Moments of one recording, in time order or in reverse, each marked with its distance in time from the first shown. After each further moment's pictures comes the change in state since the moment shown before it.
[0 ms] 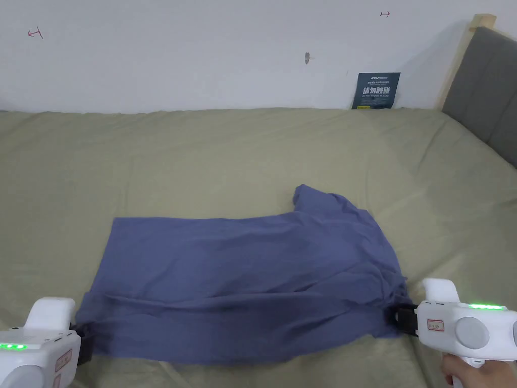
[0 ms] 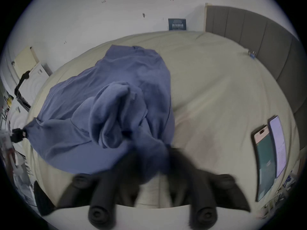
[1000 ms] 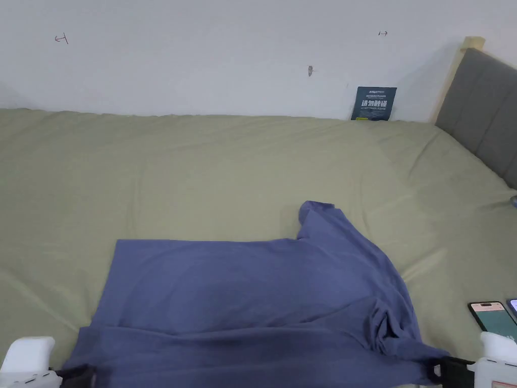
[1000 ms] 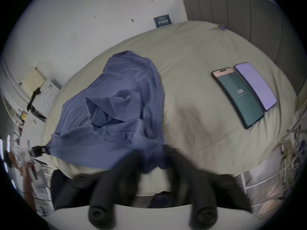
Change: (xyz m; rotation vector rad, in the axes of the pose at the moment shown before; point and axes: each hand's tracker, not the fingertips) left arm -0.016 -0.112 0.061 -0.039 -0.067 0.147; right arm 0.039 -0.122 0.127 0.036 0.068 -0.136
